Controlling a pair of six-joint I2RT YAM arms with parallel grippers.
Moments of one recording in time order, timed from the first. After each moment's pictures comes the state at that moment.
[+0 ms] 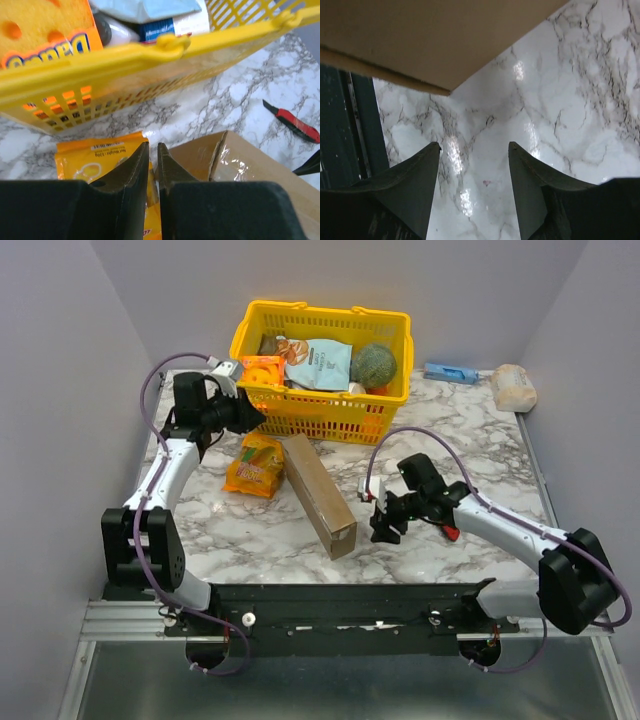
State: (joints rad) left arm -0.02 1.52 1.22 -0.13 0.69 -0.09; right arm 0.57 1.29 0.75 -0.44 -0.60 -0.65
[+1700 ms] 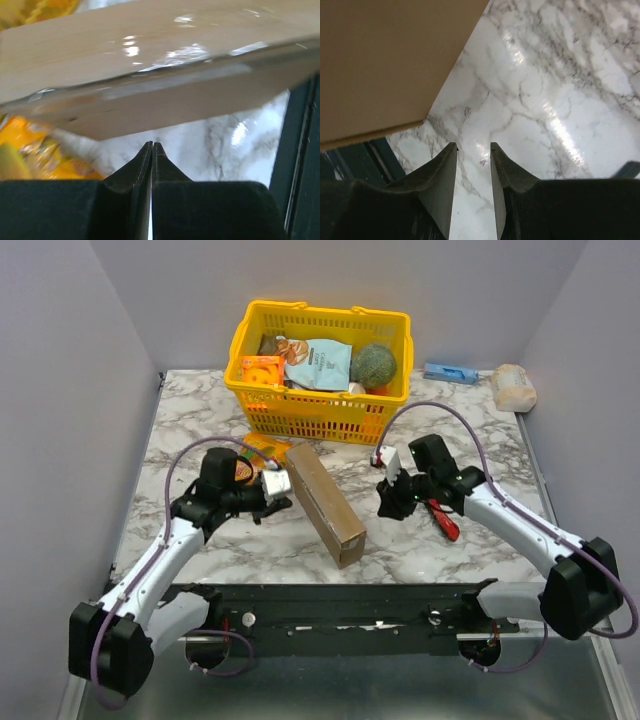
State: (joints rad) left arm -0.28 1.01 0.71 -0.36 0.81 0.60; right arm 0.50 1.24 0.87 -0.55 -0.48 -0.36
